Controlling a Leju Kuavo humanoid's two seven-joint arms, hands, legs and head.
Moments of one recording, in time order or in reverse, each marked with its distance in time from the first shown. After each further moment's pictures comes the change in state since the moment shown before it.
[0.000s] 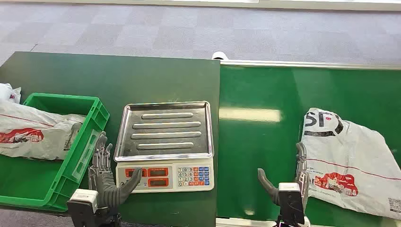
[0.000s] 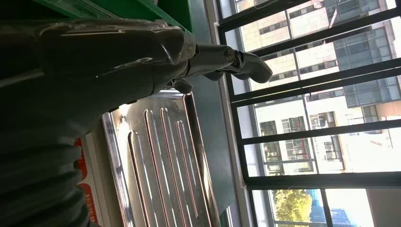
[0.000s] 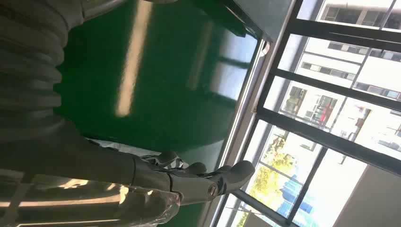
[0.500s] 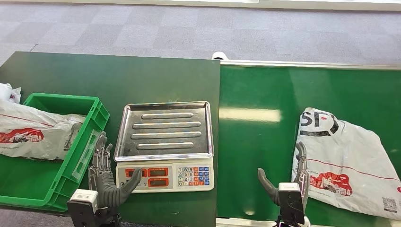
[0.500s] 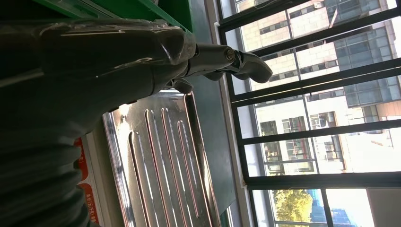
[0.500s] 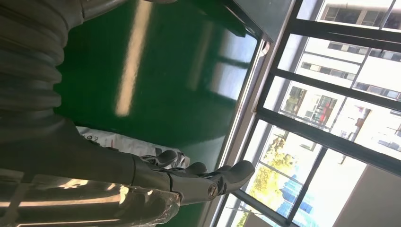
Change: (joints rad) left arm 0.002 0.000 0.000 0.000 0.000 0.001 0.000; right arm -0.001 0.000 0.000 0.000 0.000 0.000 0.000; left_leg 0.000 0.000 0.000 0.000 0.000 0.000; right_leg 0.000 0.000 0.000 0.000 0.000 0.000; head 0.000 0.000
